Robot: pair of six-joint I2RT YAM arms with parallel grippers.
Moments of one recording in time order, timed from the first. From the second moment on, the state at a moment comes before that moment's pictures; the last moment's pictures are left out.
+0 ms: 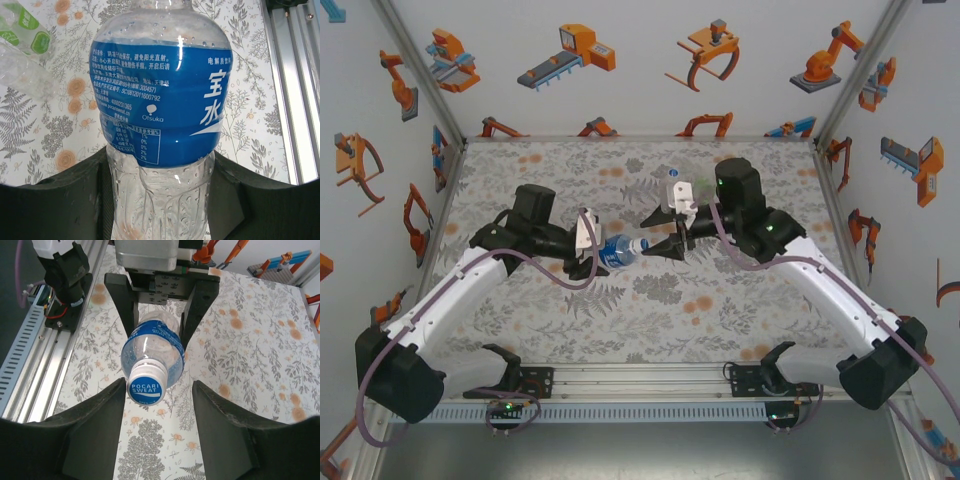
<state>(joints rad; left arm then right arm) -0.52 1.18 0.99 -0.61 0.87 0.87 0.63 1.23 1.20 -0.37 -0.98 -0.58</state>
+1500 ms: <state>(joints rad) -0.50 1.21 0.99 -0.57 0.74 0.79 0.64 1.28 1.12 -0.29 -0.48 1.01</state>
